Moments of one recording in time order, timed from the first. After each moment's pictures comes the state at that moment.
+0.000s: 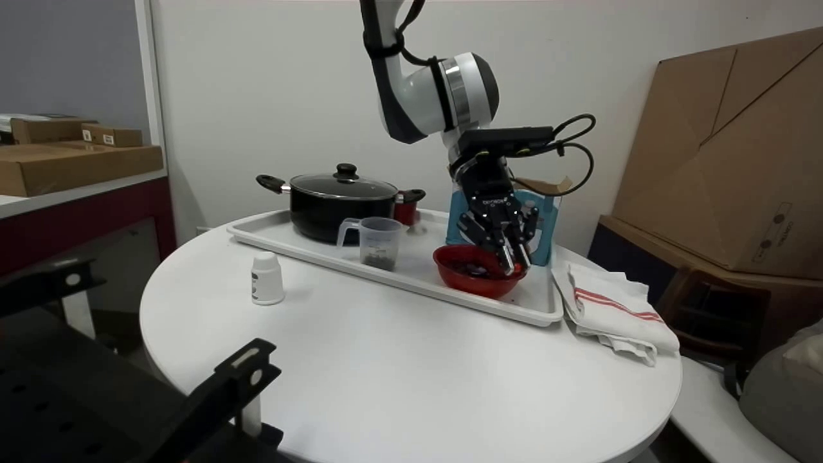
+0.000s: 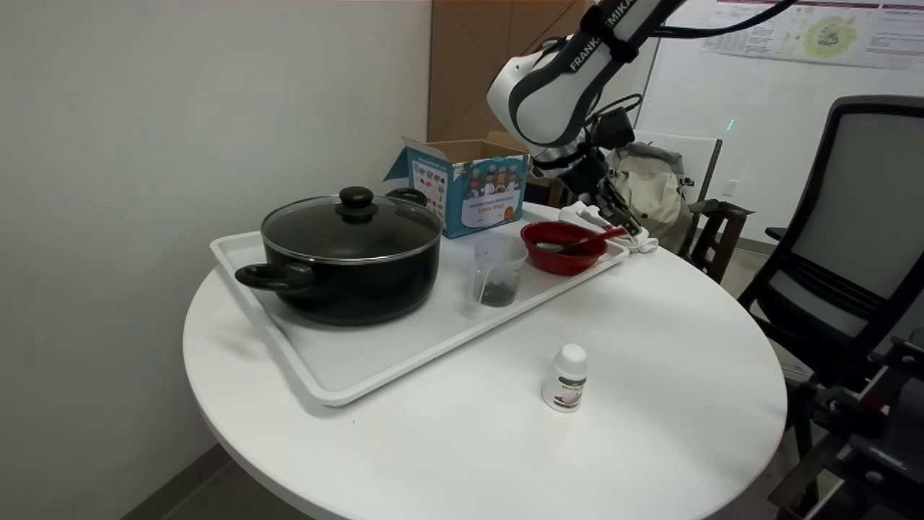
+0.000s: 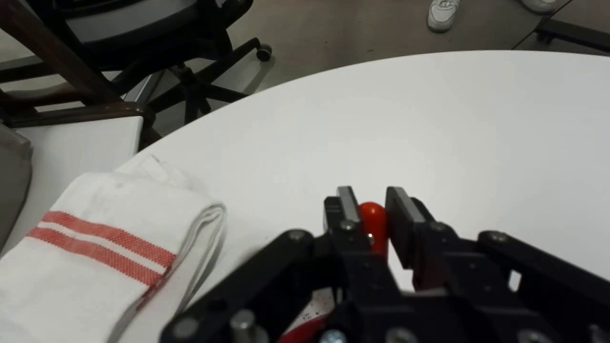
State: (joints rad) arm -0.10 1.03 -0.04 -1.35 -0.67 1.71 -0.38
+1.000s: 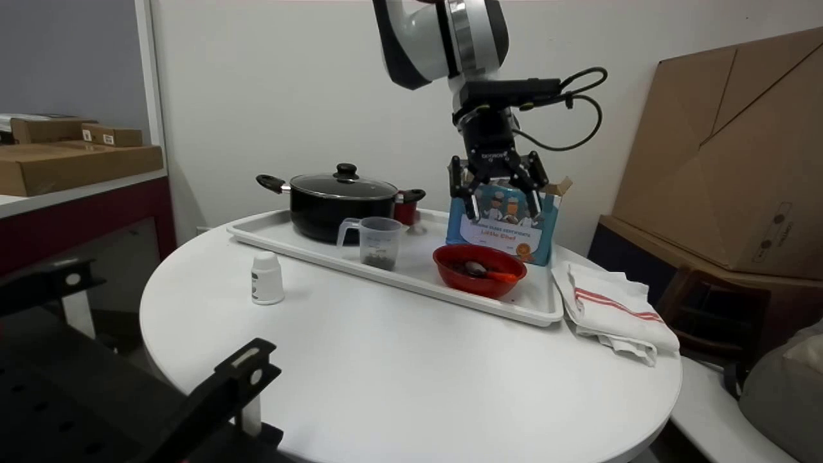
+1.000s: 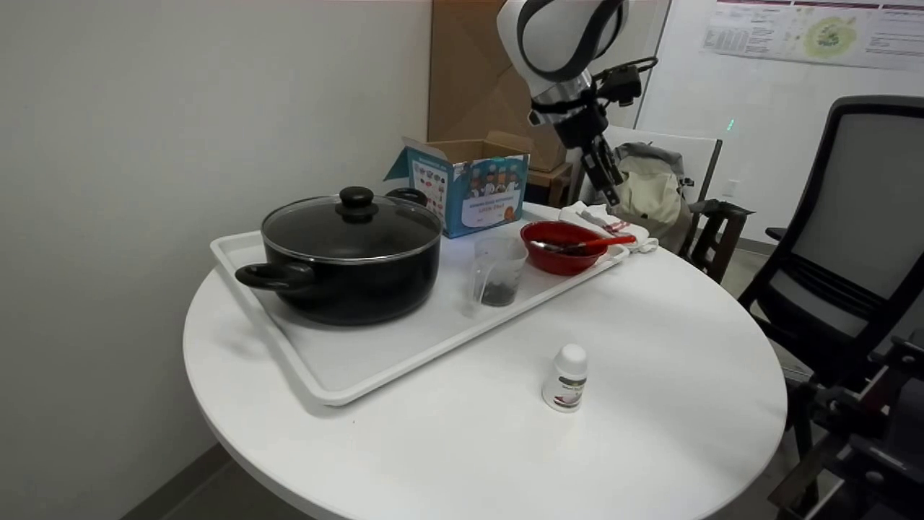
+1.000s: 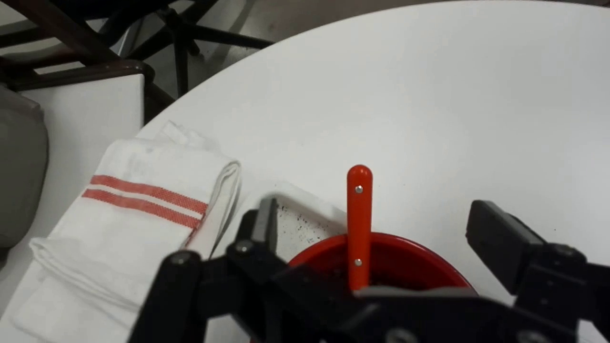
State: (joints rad) arm -0.11 0.83 -0.04 -1.48 -0.56 1.83 -0.37
